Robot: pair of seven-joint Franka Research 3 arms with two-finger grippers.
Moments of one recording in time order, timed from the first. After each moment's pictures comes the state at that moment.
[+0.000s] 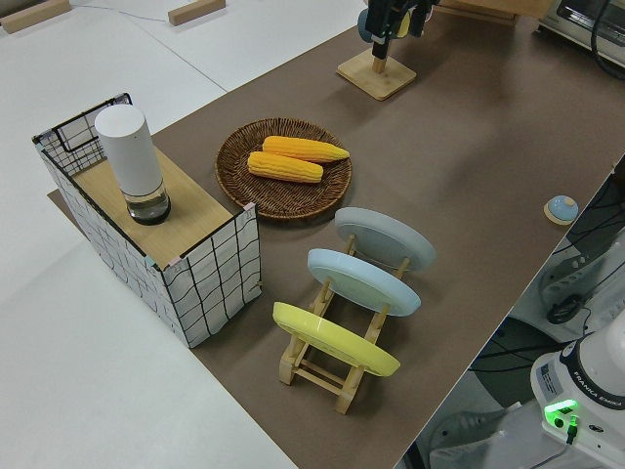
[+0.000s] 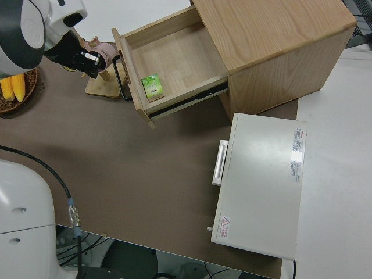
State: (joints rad) left arm 0.03 0.04 -0.06 -1.51 0.00 1.52 0.02; right arm 0.05 0.09 0.30 -1.33 -0.07 1.53 0.47
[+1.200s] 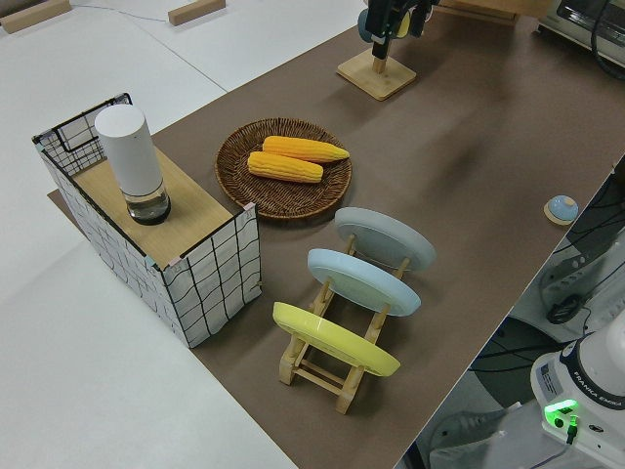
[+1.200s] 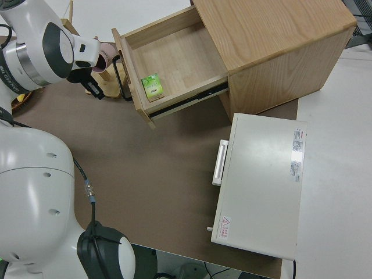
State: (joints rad) left arm 0.03 0.04 -0.06 -1.51 0.00 1.52 0.02; right arm 0.13 0.27 0.30 -1.48 -0.07 1.73 1.24
